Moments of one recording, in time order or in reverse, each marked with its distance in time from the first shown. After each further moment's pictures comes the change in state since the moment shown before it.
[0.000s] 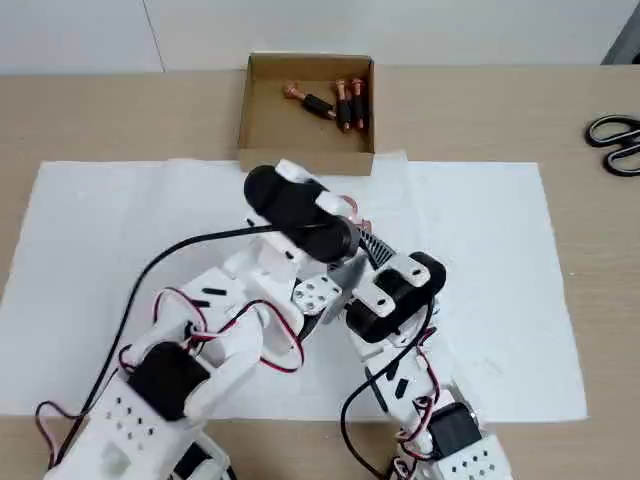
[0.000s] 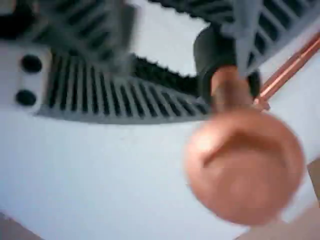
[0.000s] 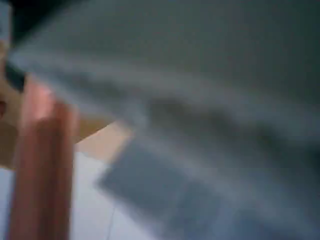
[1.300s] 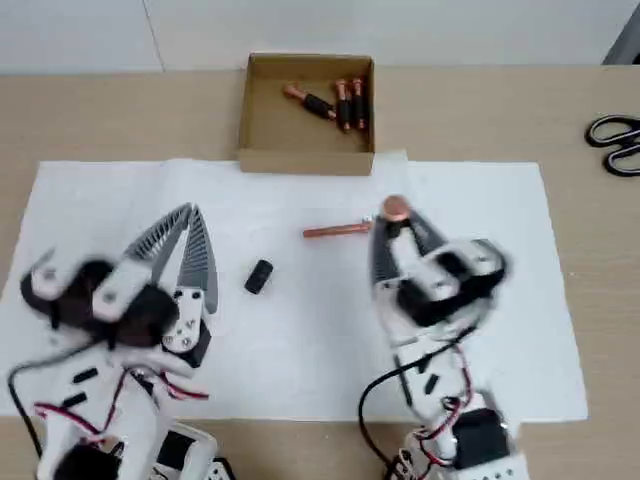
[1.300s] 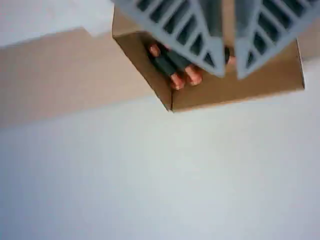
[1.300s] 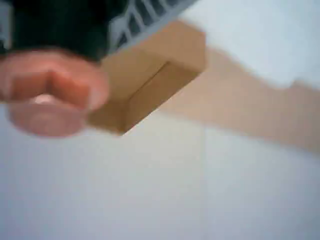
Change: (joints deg) left arm -22.2 -37.6 15.5 -8.7 0.0; right arm 12.2 1.5 -17.2 12.3 -6.7
